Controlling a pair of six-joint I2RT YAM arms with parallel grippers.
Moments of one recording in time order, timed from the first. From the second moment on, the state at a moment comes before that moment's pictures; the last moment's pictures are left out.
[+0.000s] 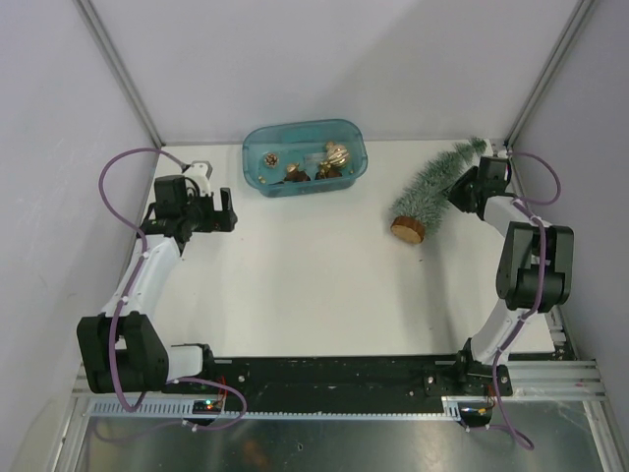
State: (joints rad) left arm 0.05 1.27 0.96 -0.37 0.22 0.03; right arm -0.13 1.79 1.17 -0.05 -0.14 0.72
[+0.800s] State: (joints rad) left arm 0.05 1.28 0.96 -0.37 0.24 0.03; right arm 0.26 1.22 0.87 0.03 0.04 0.62
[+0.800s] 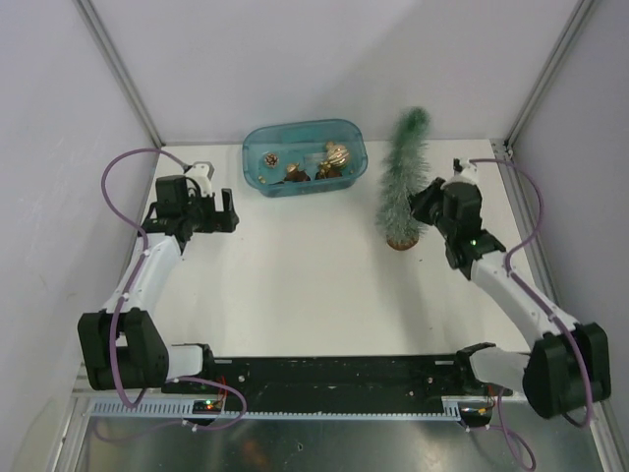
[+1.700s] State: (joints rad) left arm 0.05 1.26 0.96 -0.38 0.25 0.00; right arm 0.65 1.05 0.61 0.31 0.12 0.84
